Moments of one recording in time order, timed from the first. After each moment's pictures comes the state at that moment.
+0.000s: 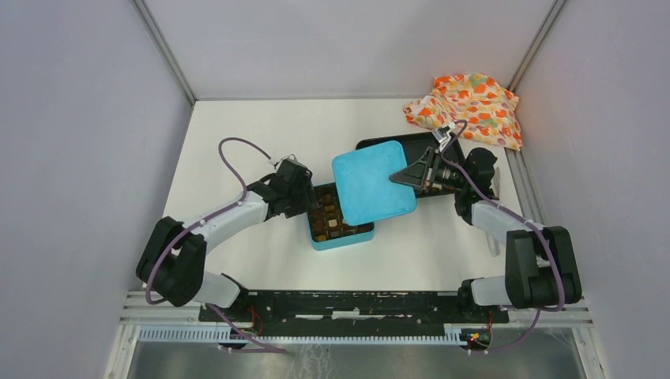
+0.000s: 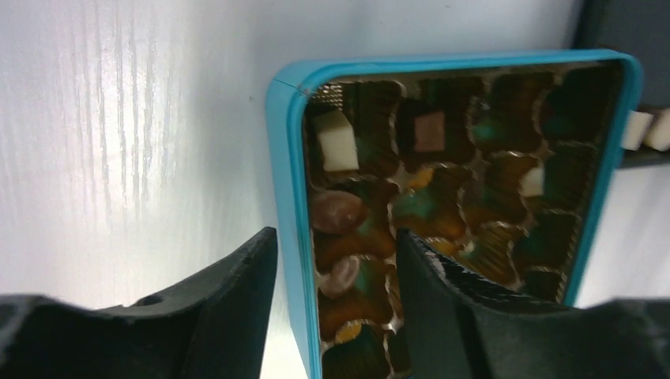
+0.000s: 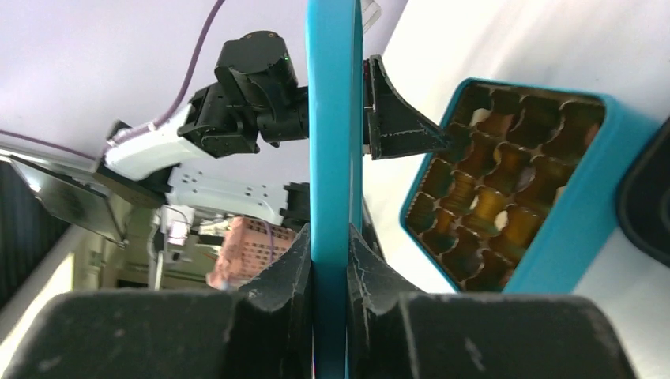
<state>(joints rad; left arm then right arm) -0.56 1.45 0.83 -0.35 -0.12 -0.80 0.08 1.37 0.62 0.72 -1.17 1.06</state>
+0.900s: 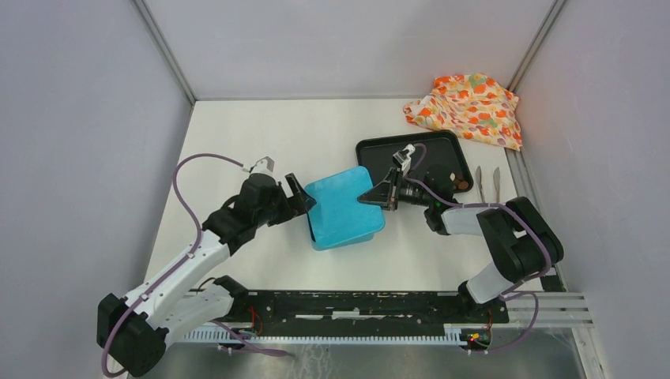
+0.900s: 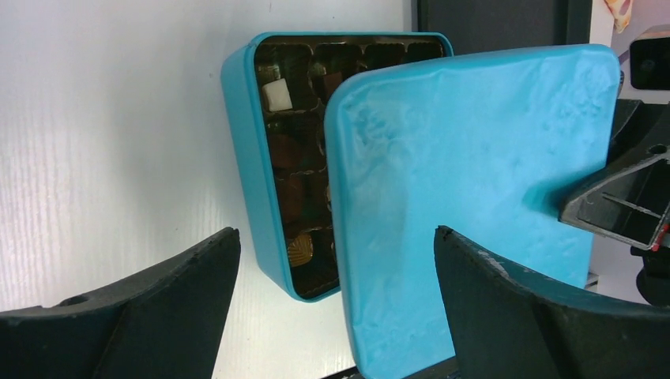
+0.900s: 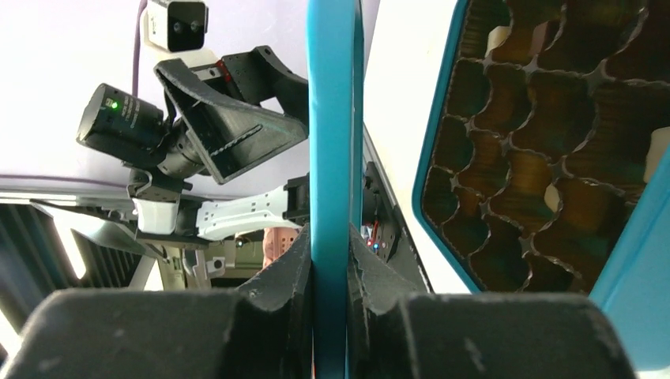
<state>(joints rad) -0.56 0.91 0.70 -0.44 -0.07 -0.82 0.37 1.57 0.51 0.95 -0.94 1.28</state>
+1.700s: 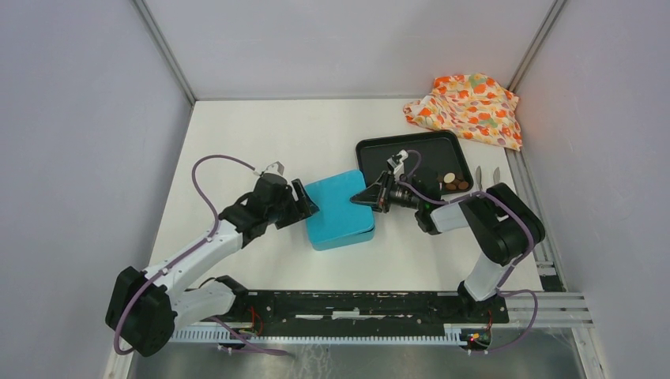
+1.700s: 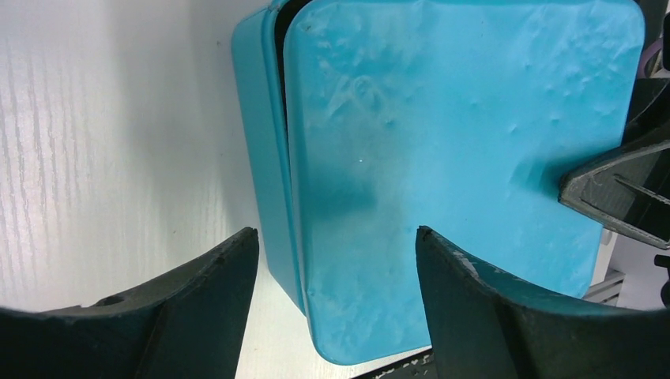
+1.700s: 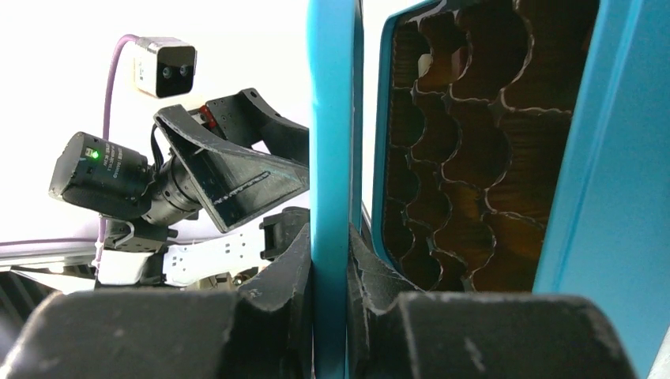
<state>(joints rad) -0.56 1.07 0.65 -0.34 -0.02 -0.84 0.45 1.72 0.53 0.99 -0.78 1.30</state>
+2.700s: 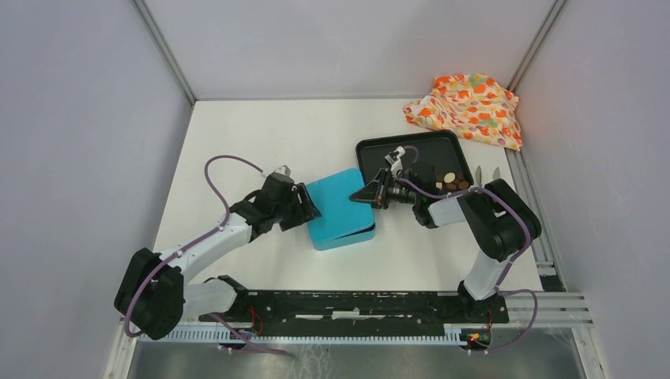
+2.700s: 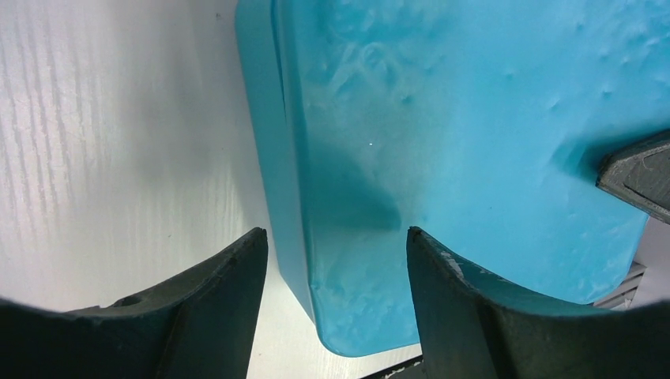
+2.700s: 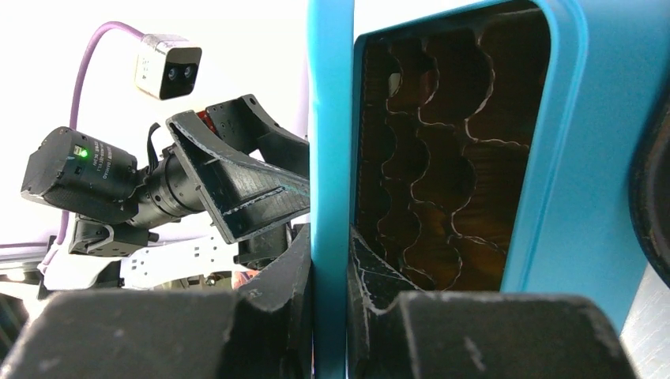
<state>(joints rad) -0.56 1.19 0.65 -0.32 0.01 -0.84 0.43 1.76 0.60 0.89 -0.78 1.19</state>
